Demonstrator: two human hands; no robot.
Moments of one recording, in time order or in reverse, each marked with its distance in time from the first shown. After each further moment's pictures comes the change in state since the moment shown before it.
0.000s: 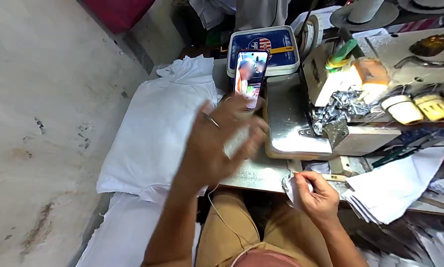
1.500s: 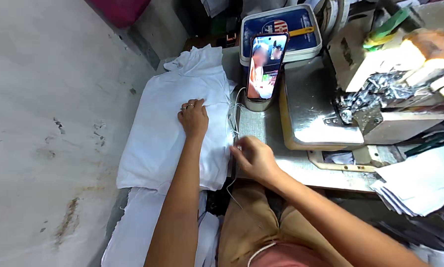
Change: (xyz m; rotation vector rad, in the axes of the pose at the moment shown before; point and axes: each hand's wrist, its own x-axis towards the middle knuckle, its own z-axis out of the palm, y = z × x) left_hand -0.056 -0.183 0.037 0.533 -0.196 -0.749; right_hand 0.065 -0.091 0.121 0.009 -0.555 0.161
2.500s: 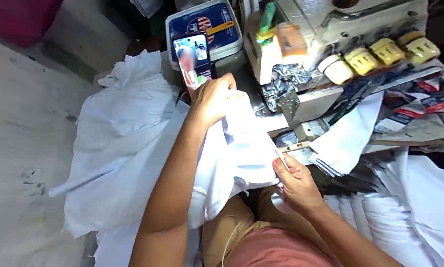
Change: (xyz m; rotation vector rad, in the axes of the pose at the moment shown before) left_hand 0.011 0.198 -0.031 -0.161 -0.557 0.562; right_hand -0.110 0.033 -0.084 0.764 0.506 0.401
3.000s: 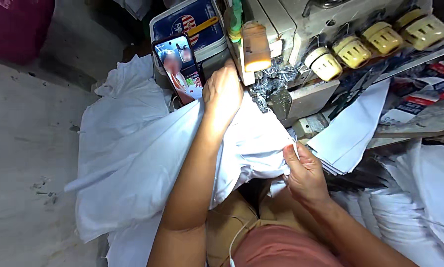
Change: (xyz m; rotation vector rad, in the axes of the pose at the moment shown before) left_hand 0.029 0.057 0.018 0.128 0.094 -0.276; right_hand 0.020 0.010 -0.011 0.005 0.198 -0.196
